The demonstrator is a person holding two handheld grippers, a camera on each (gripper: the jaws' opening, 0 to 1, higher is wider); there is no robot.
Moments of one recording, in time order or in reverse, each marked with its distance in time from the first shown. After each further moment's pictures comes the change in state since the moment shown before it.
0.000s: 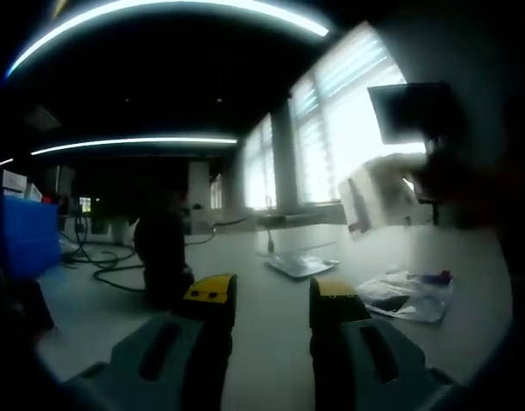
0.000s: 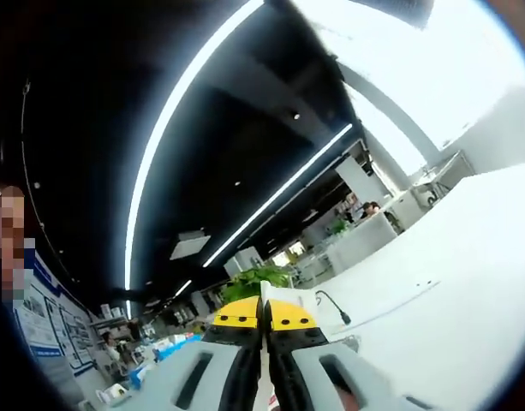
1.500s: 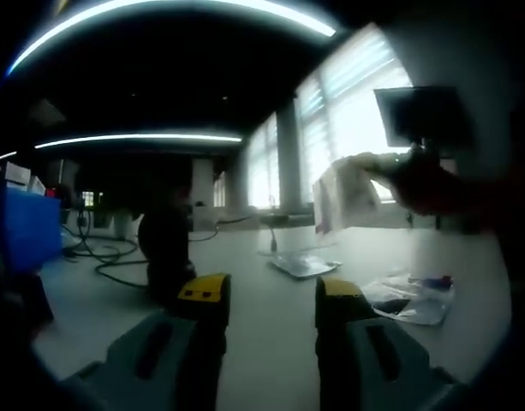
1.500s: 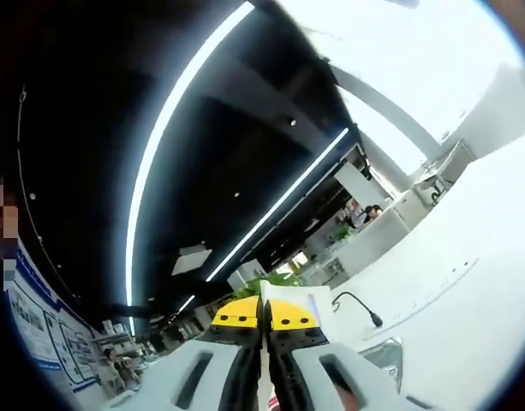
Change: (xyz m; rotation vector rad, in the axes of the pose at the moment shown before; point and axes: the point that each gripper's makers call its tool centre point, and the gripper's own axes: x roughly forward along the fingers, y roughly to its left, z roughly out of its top) left arm 0.001 0.005 -0.001 -0.034 0.005 0.023; right arm 0.075 0.029 -0.039 0.025 -0.060 -0.013
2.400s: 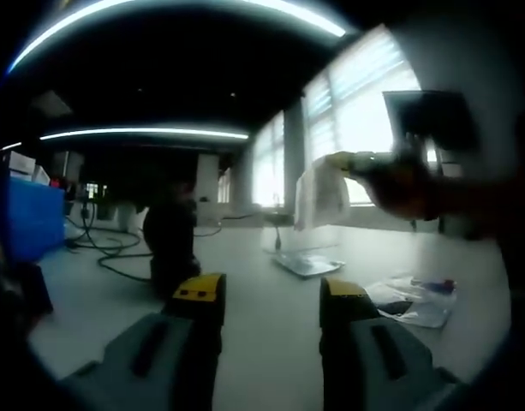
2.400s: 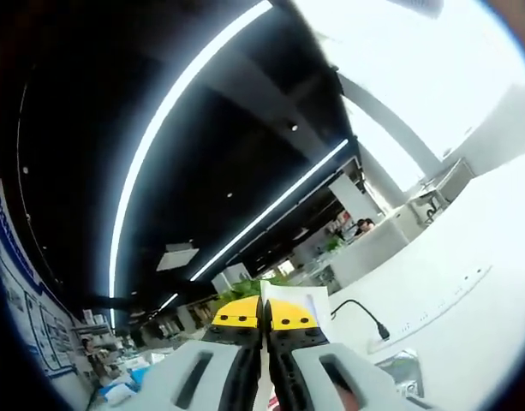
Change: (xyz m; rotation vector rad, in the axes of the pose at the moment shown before) left arm -0.002 0.006 -0.003 -0.035 0.011 0.021; right arm 0.056 0.012 -0.027 -0.089 -0.037 -0.056
